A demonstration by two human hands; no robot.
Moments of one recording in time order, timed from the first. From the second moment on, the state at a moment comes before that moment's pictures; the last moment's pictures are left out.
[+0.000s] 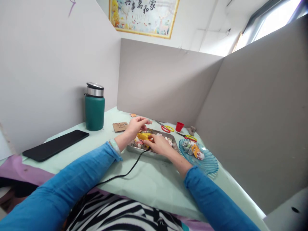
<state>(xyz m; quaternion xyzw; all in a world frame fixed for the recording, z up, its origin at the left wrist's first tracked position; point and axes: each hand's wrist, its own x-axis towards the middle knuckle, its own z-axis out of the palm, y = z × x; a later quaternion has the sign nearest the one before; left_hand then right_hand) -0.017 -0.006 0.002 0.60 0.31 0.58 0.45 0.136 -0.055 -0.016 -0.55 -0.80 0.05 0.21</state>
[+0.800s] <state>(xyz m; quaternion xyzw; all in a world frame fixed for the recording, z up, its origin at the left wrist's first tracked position) -0.020 -0.001 -0.001 0.53 0.30 0.59 0.53 0.153 -0.073 -0.006 -0.32 -0.61 0.48 0.55</state>
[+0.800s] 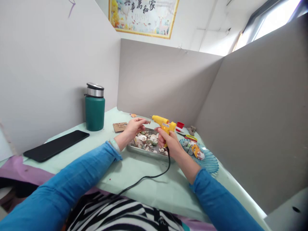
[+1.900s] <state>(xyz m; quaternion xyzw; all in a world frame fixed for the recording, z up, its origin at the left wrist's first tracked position) -0.020 0.006 -0.006 0.53 0.27 0.60 0.54 0.153 -0.066 -0.023 -0.39 -0.65 0.38 0.52</state>
